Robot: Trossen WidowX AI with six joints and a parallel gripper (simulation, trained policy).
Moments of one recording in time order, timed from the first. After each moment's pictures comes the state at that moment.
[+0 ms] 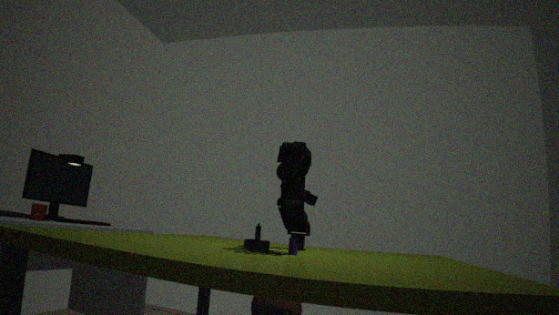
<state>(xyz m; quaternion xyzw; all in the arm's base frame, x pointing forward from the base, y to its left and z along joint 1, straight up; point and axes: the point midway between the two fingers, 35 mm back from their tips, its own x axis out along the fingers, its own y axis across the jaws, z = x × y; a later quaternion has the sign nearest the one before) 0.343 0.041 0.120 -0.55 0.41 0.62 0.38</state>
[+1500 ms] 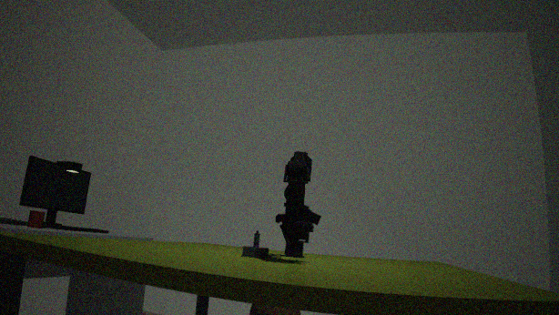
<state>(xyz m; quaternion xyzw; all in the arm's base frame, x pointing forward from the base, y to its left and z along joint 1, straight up) 0.323 0.053 0.084 -0.59 0.36 0.66 0.29</state>
